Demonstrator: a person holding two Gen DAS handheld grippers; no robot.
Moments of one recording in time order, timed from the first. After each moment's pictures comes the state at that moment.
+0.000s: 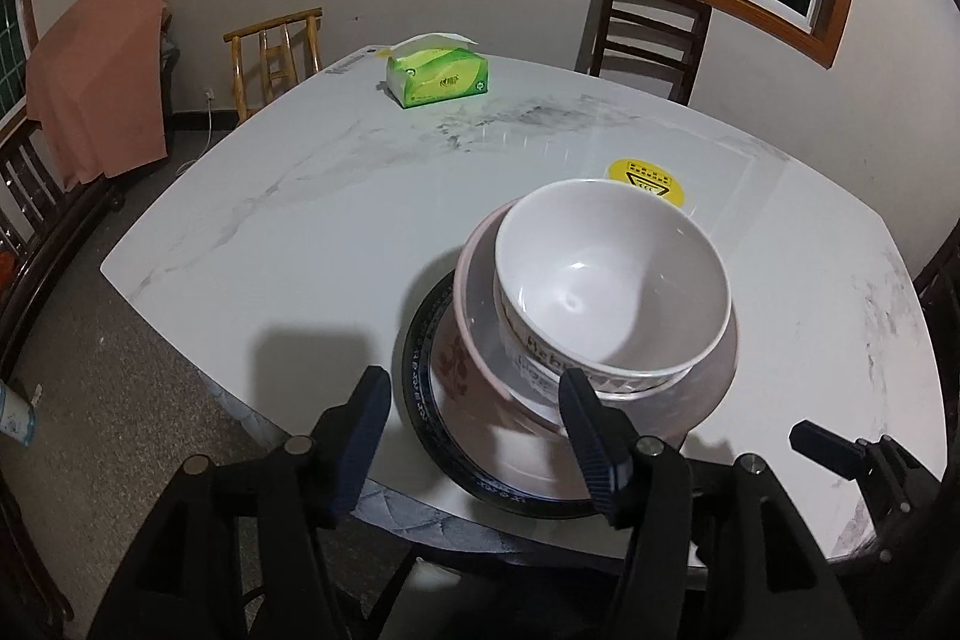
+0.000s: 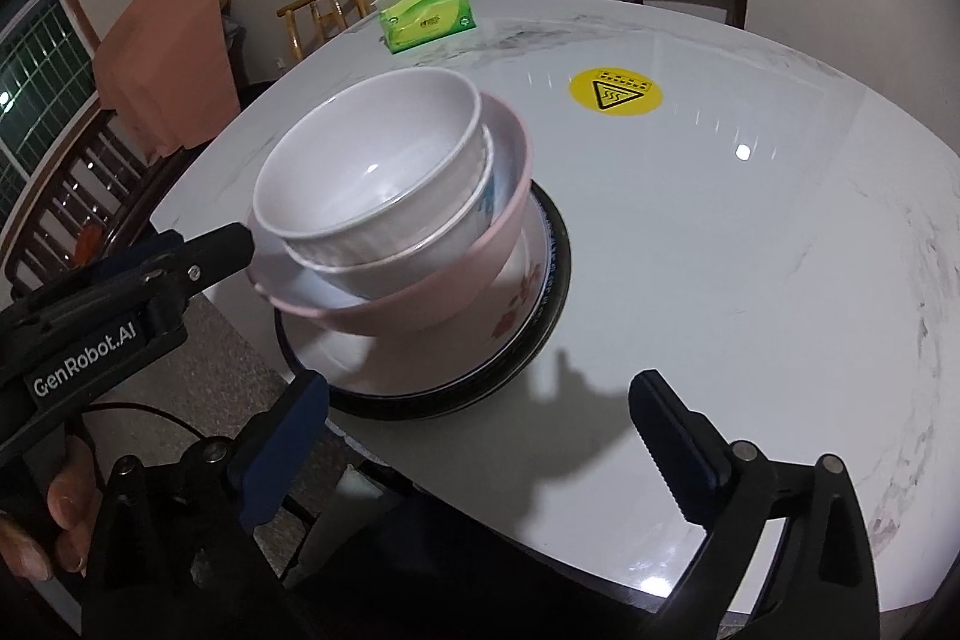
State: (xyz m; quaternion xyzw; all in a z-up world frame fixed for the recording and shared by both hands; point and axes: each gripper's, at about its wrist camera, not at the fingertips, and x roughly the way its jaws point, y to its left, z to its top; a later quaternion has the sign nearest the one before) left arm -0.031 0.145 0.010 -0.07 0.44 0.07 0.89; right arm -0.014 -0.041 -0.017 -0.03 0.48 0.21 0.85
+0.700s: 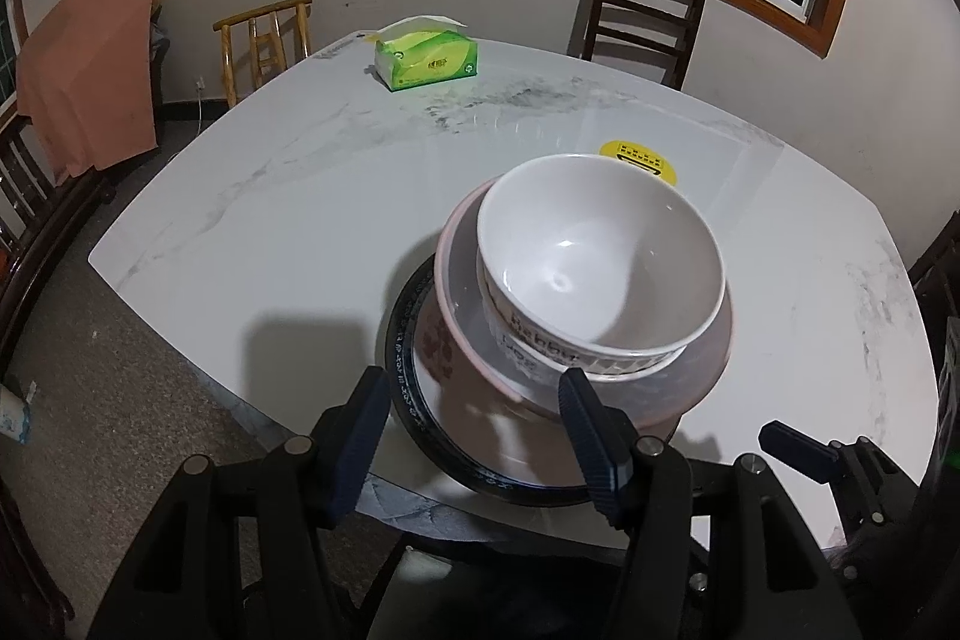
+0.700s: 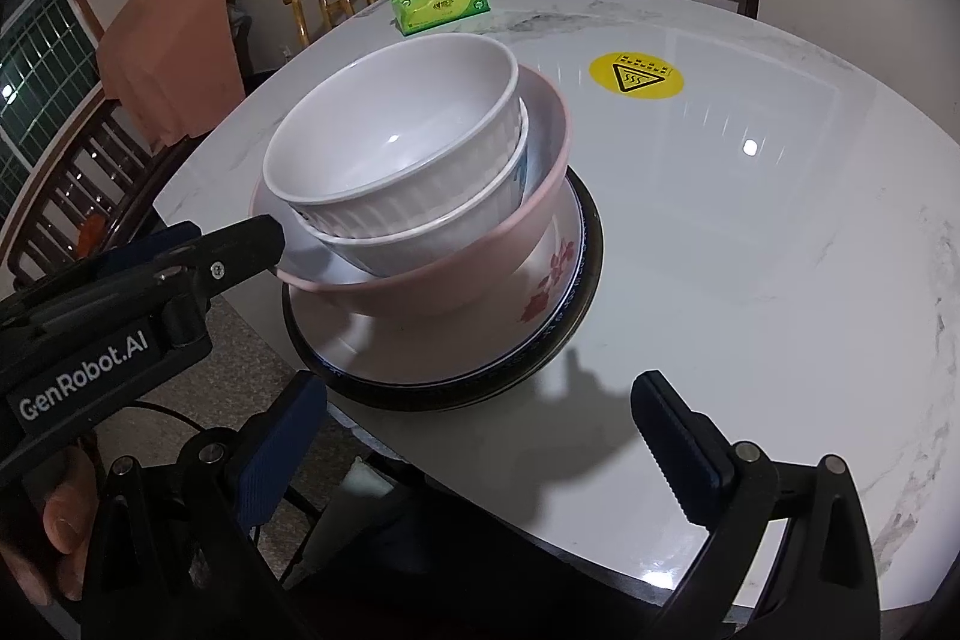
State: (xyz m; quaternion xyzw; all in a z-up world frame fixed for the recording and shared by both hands) left arm -0.032 0.143 0.003 -0.07 0.45 0.06 0.89; right arm -0.018 -0.029 -0.028 -0.03 0.48 0.21 0.85
